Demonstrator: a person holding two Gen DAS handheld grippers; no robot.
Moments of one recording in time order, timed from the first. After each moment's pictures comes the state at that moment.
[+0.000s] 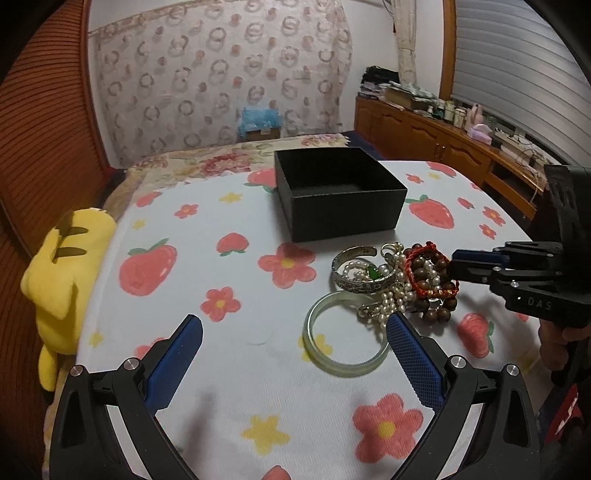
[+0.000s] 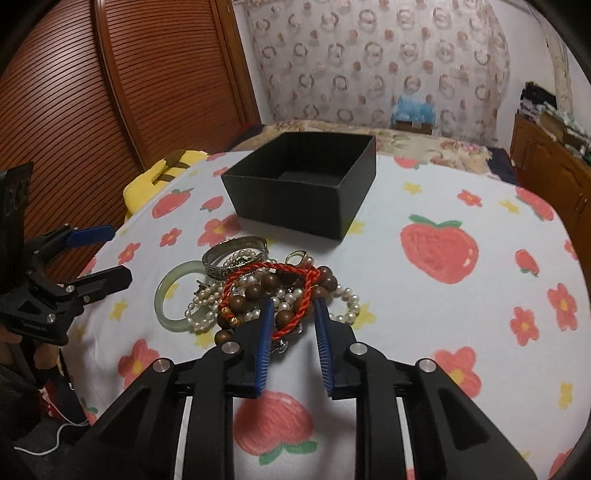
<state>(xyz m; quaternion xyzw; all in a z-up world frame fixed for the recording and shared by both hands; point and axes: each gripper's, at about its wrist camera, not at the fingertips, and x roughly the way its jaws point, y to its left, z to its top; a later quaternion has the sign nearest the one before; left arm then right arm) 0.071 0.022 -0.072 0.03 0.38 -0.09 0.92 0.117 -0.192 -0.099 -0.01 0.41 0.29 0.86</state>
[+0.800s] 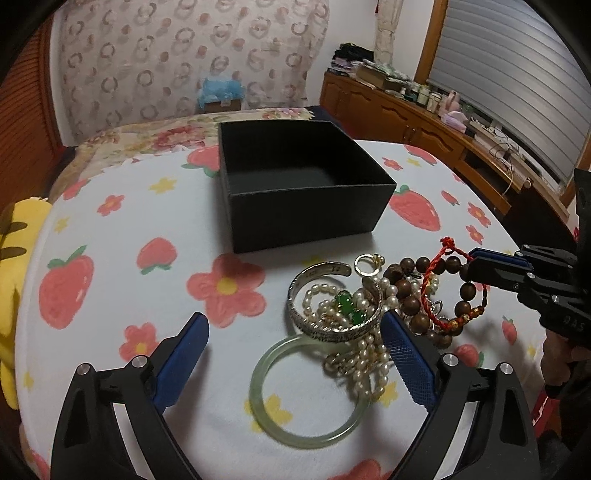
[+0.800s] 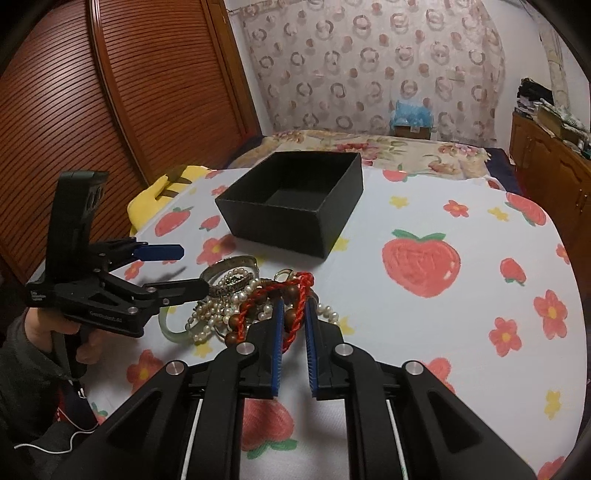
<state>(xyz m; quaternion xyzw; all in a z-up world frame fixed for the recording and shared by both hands) 0.135 -0.005 -0.097 0.00 0.43 -0.17 0.89 0.119 -0.217 -0.081 -0.01 0.39 0.28 0.88</state>
